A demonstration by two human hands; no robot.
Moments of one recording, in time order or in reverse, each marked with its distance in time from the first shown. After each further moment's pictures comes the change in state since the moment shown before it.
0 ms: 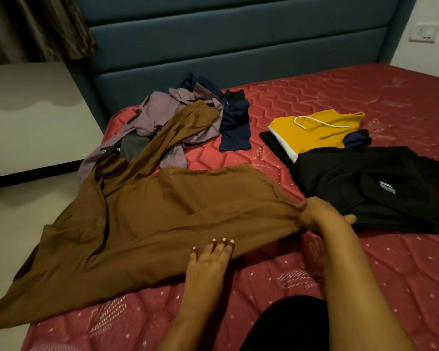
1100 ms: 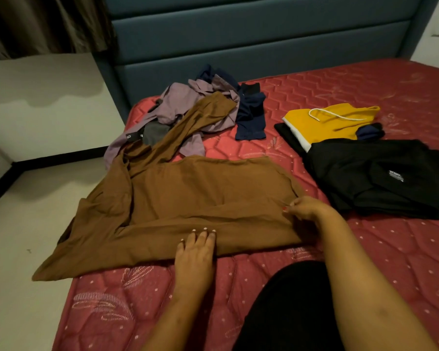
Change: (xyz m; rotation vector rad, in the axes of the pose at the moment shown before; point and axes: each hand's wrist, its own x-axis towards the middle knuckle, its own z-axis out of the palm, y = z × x) left_hand -0.057 -0.026 -0.031 0.130 -0.070 -0.226; right_hand -0.027 -0.009 0.027 0.083 -0.181 -0.211
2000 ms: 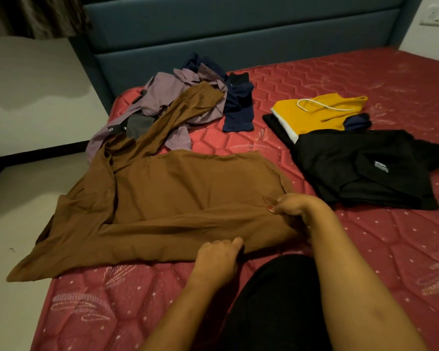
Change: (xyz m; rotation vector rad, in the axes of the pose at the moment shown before) left_hand 0.017 0.061 0.000 -0.022 -0.182 0.337; right_hand 0.014 0.005 0.008 -0.007 -0.128 -0.004
